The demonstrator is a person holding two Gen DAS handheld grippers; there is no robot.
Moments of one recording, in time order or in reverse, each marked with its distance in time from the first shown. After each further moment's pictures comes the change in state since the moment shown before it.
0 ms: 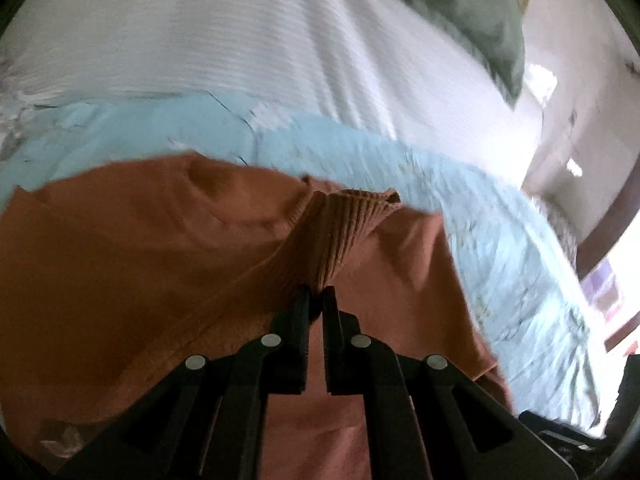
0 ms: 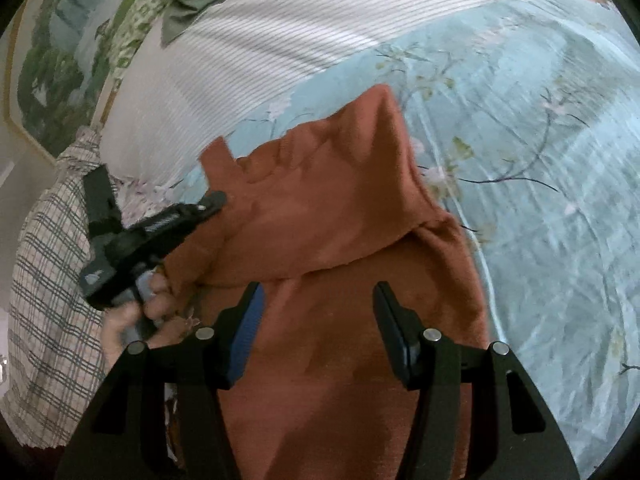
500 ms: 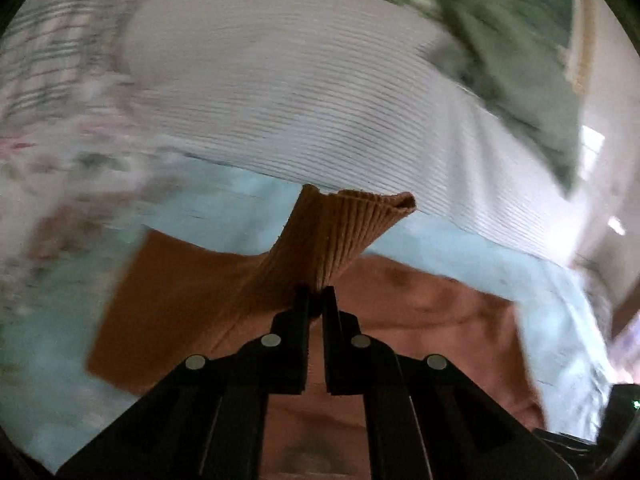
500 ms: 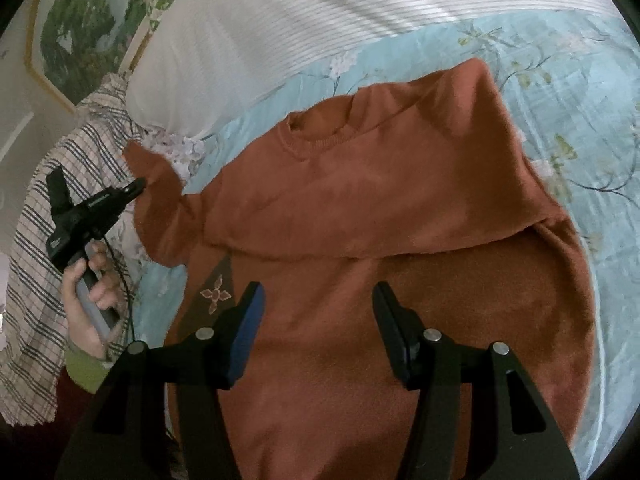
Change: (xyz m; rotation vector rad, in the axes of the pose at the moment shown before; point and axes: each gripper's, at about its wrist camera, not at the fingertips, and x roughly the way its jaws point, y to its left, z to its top) left arm -0.147 0.148 0.039 -0.122 -0.215 0.160; right arm 0.040 0.065 -0.009 -0.139 0.097 0.066
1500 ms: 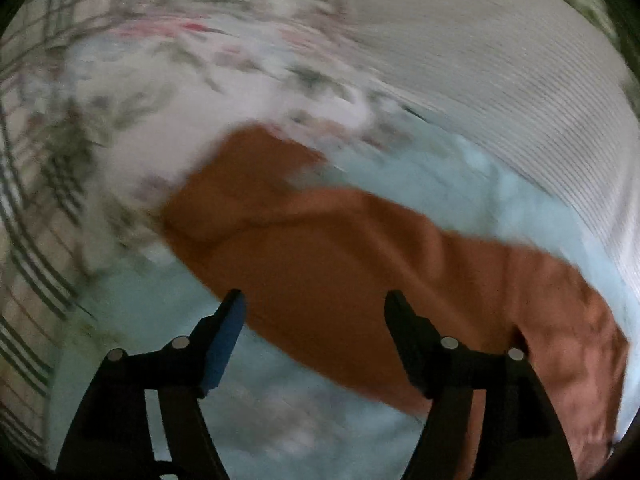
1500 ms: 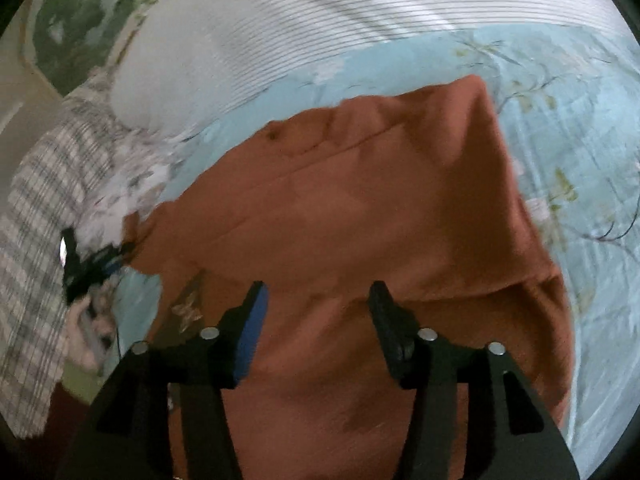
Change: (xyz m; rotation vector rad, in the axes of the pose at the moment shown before) left arm -0.004 0.218 -0.018 -0.265 0.075 0.486; right arm 0.026 -0.001 0.026 -0.054 0.034 -0.040
